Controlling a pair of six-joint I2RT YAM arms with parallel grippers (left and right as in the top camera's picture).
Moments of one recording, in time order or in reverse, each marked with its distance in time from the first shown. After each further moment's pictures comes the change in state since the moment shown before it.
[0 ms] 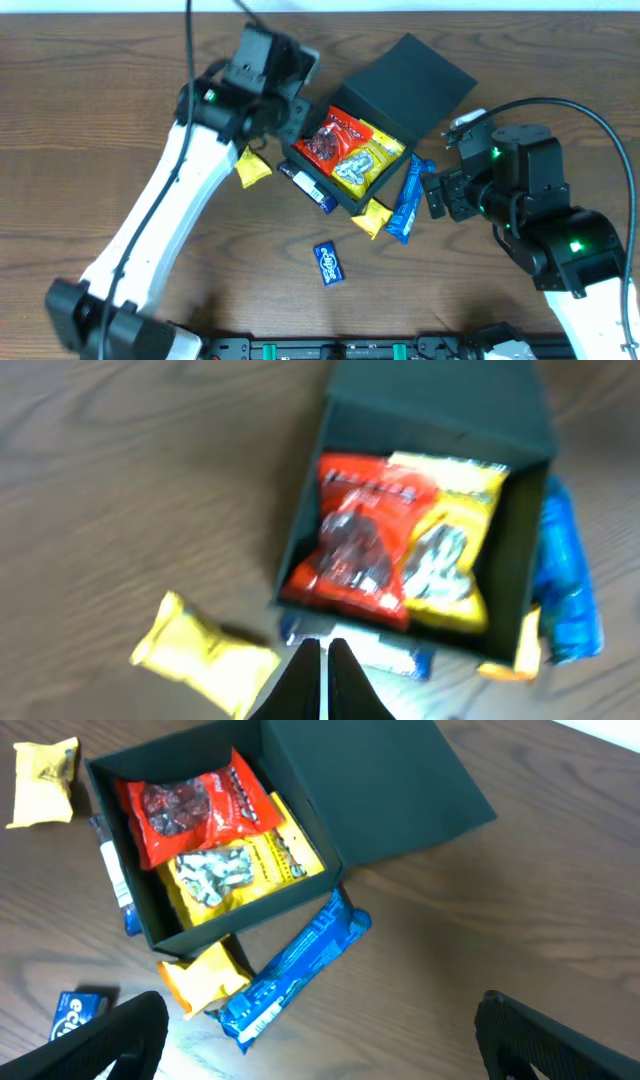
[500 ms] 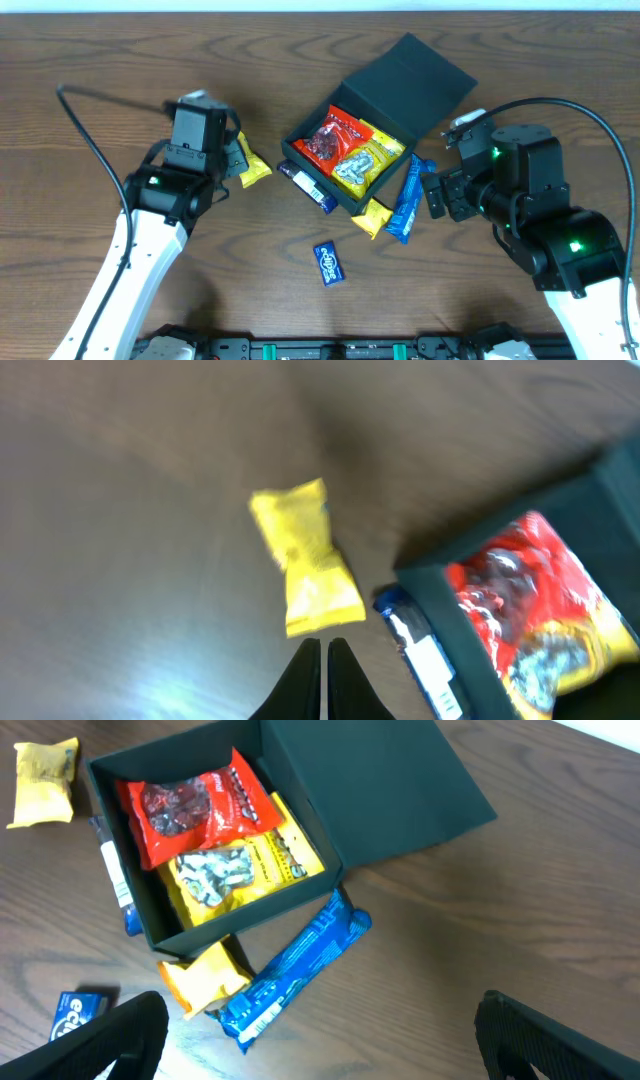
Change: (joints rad) left arm 0.149 -0.346 -0.526 0.187 -0.233 -0.739; right arm 0.000 0.000 -0.001 0.000 0.000 0.000
